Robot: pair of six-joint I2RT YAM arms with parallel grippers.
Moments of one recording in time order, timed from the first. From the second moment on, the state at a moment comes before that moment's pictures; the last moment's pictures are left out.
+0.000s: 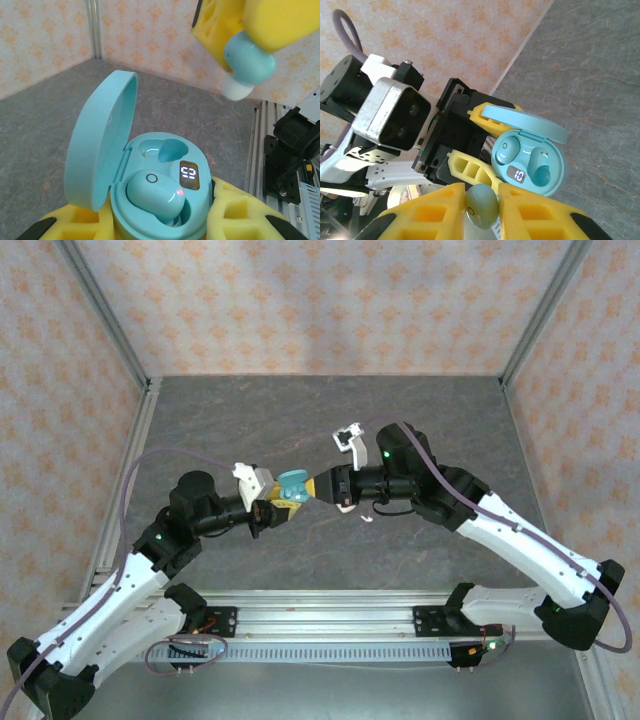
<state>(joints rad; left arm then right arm) -0.55 0.75 0.67 -0.17 0.54 0.04 0.87 1.16 1.26 -0.53 -0.47 0.68</state>
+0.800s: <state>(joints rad) -0.59 0.80 0.69 -0.15 0.54 0.04 0.87 1.22 1.27 -0.63 -0.41 0.56</state>
